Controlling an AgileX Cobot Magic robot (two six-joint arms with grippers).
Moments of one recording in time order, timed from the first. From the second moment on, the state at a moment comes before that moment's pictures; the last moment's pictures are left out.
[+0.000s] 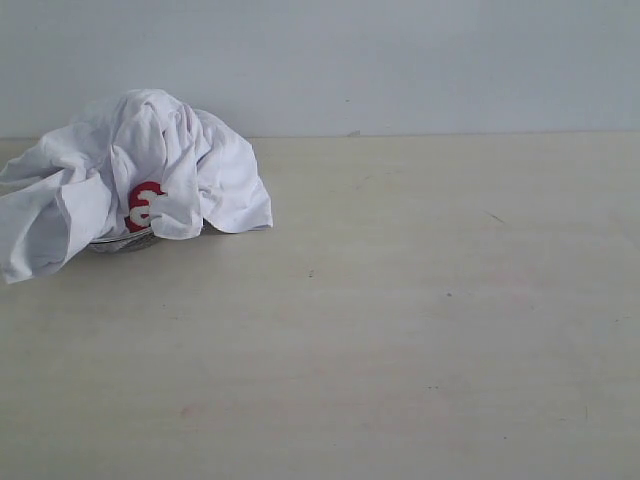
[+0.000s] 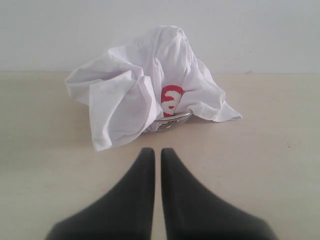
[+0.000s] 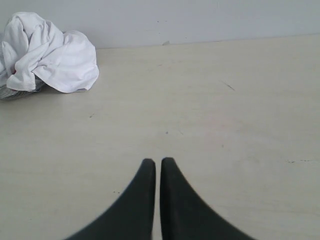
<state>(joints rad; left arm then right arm) -0.04 0.00 0.00 -0.18 0.29 0.11 0.24 0.00 0.00 -0.02 0.33 0.22</state>
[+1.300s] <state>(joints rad) -0.04 0.01 -0.37 -0.38 0.31 0.04 0.24 0.00 0.00 -0.02 0.33 0.22</state>
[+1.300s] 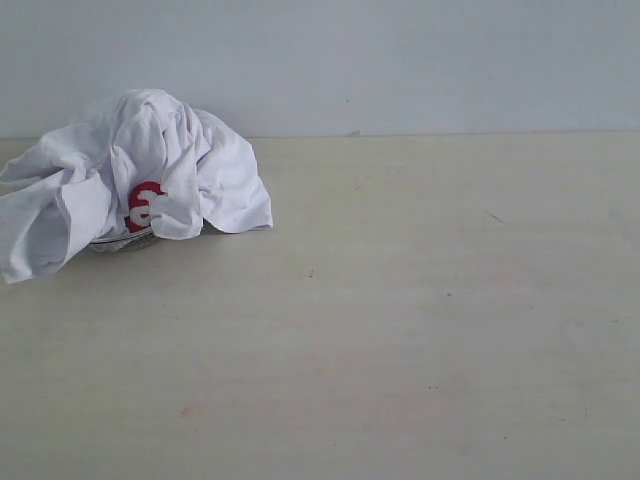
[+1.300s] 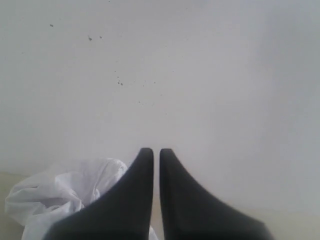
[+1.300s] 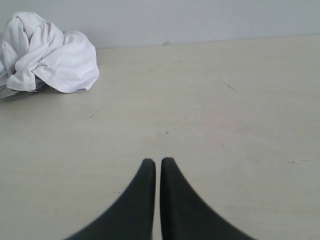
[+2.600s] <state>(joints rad) 0.23 1.87 -1.54 -0.93 0.85 0.75 0.24 0.00 0.00 -0.02 0.33 0.22</state>
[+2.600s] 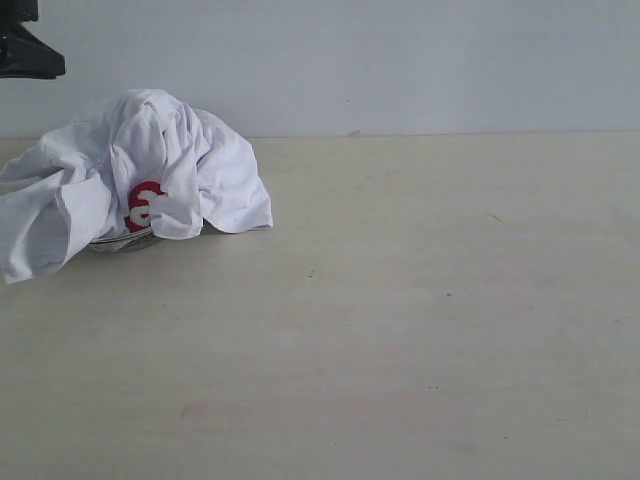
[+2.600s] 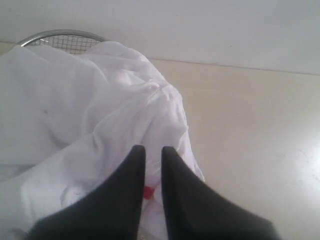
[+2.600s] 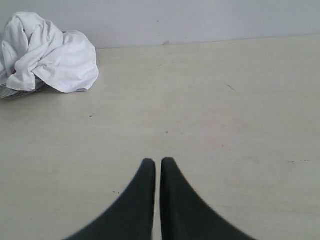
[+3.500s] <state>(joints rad) -0.01 2.19 -1.59 -0.90 0.45 0.88 0.24 0.00 0.00 -0.02 0.33 0.22</state>
